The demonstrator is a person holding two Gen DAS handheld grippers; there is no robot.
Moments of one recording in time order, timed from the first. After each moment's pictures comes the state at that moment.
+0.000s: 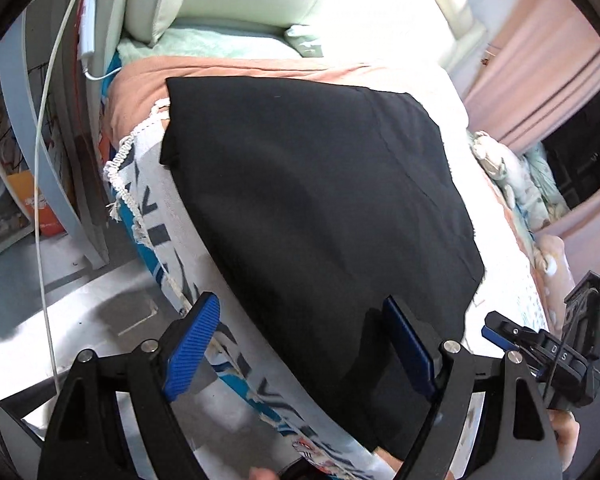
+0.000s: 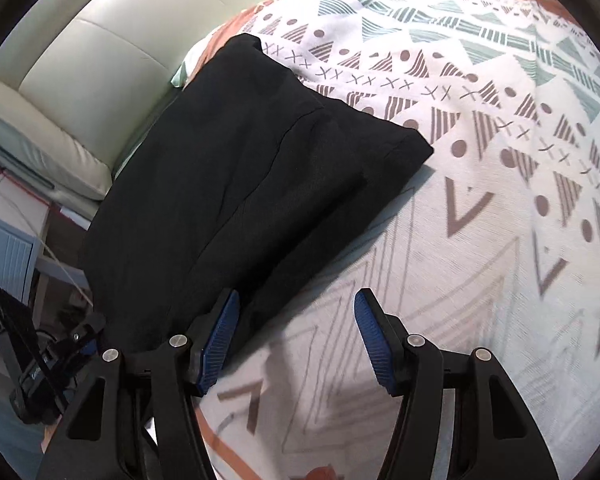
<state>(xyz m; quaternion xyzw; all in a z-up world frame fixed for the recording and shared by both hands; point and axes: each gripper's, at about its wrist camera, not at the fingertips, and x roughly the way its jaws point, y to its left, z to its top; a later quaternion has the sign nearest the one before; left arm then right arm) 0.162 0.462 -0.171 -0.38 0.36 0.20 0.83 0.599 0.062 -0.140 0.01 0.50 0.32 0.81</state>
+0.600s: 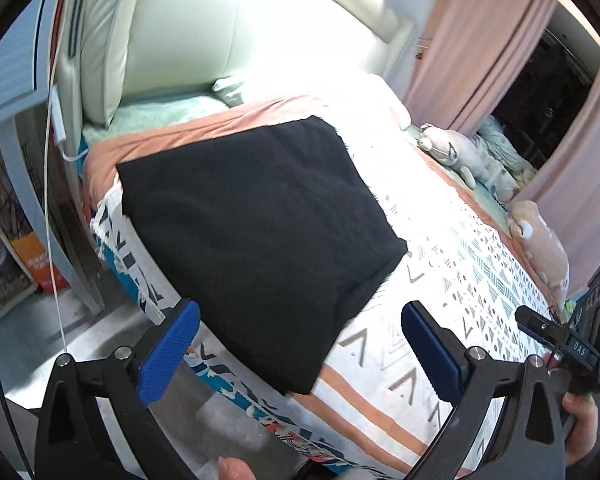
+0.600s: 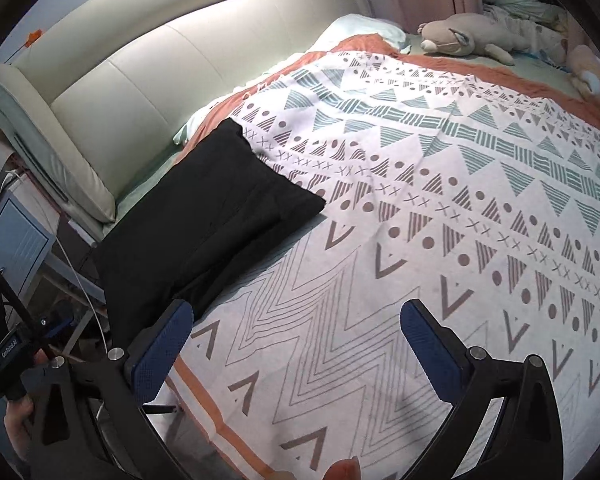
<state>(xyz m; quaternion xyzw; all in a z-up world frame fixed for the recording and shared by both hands) 0.142 0.379 -0.088 -0.28 0.32 0.17 0.89 0.523 -0.038 -0.067 -0.01 0.37 0.28 0.89</state>
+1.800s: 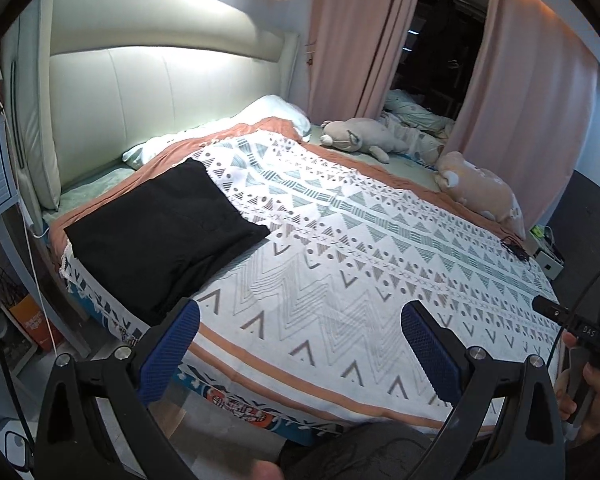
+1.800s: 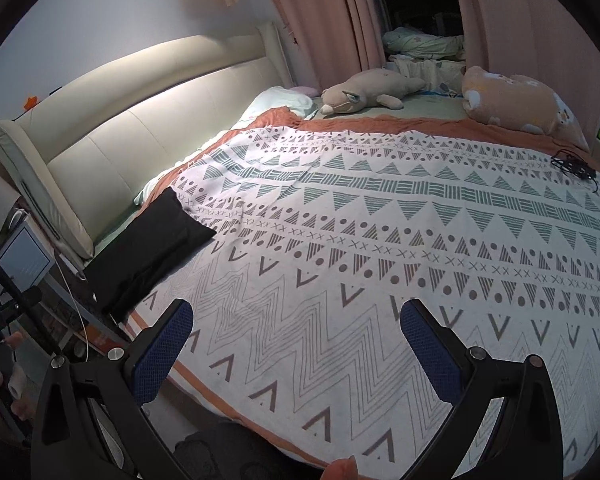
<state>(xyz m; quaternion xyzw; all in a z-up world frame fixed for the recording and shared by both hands) 0.084 0.165 0.007 -0.15 0.28 0.08 0.94 0.322 -0.295 -0.007 0.03 0.28 0.20 0.94</state>
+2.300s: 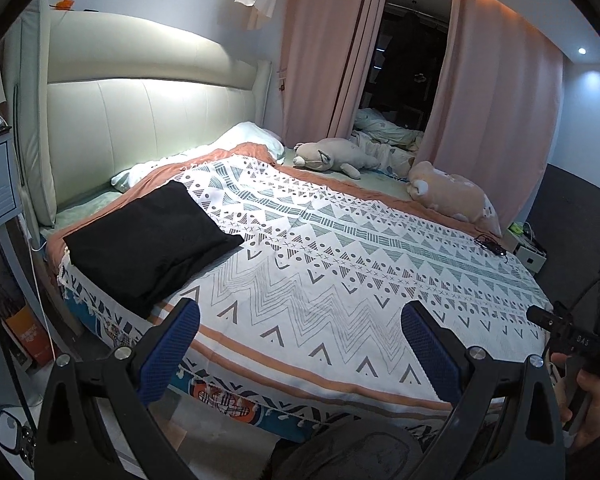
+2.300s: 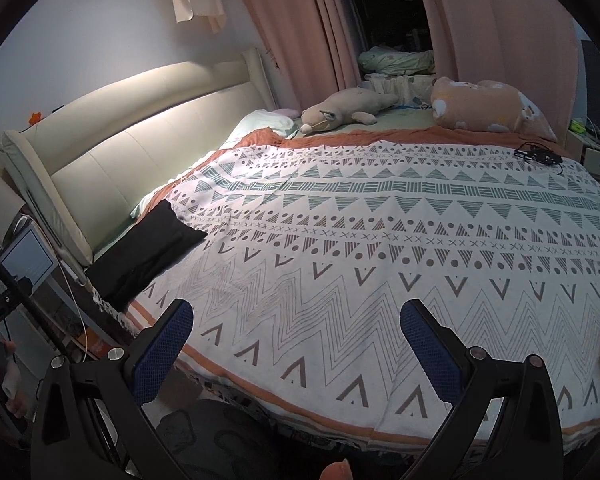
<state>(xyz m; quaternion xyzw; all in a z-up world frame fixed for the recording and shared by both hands) 0.017 0.115 0.009 -0.13 0.23 0.06 0.96 0.233 -0.338 -0.029 0.05 0.24 0.17 0.95</state>
